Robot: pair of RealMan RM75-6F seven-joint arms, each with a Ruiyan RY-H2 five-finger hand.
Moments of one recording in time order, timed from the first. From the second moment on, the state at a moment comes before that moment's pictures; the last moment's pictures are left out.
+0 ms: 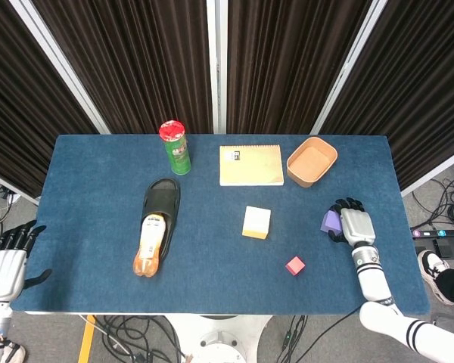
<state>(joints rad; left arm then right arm) -0.06 -1.23 -0.03 -1.50 1.47 1.49 0.08 0.51 -1.51 0.22 -1.32 -0.88 0.91 -0.30</state>
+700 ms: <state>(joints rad) -0.04 -1.23 -0.03 -1.50 1.46 1.51 0.08 0.68 -1.52 0.19 -1.45 -0.89 0.81 -0.39</state>
